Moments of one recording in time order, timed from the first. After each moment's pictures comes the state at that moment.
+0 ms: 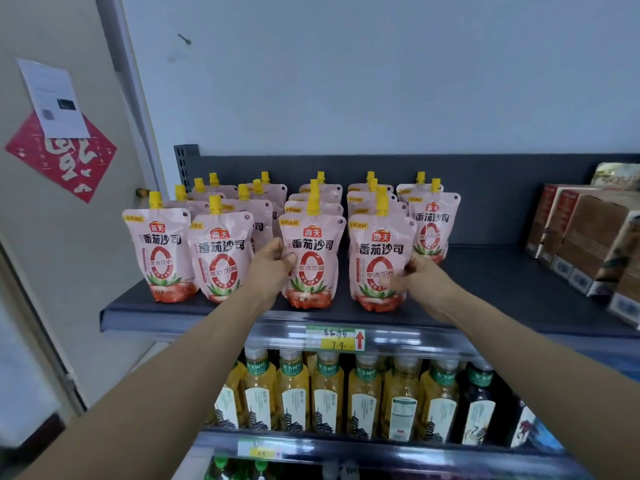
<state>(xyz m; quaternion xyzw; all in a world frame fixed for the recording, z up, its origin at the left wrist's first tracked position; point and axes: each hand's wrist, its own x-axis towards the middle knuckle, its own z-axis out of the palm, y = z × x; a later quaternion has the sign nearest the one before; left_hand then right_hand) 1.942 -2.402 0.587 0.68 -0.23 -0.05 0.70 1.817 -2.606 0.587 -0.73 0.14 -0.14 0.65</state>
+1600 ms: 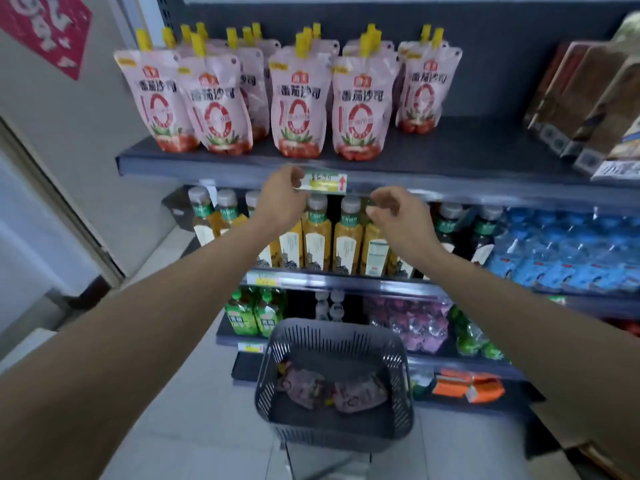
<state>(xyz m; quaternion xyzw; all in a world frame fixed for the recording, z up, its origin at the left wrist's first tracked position) 1.787 -2.370 0.537 0.87 -0.22 0.02 0.44 1.682 -2.524 0.515 -0.86 0.14 -0.23 0.42</state>
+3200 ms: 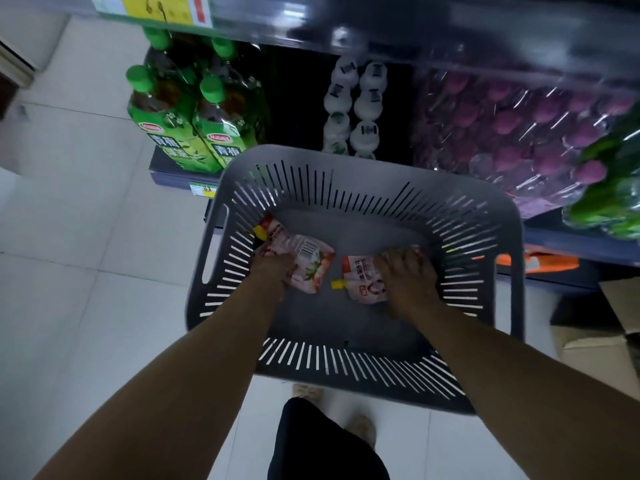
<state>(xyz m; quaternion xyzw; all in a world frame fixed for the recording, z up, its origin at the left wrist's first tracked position) 1.786 -2.346 -0.045 0.64 0.39 -0.34 0.57 1.674 -2.539 -0.019 -0.93 0.09 0.35 -0.01</state>
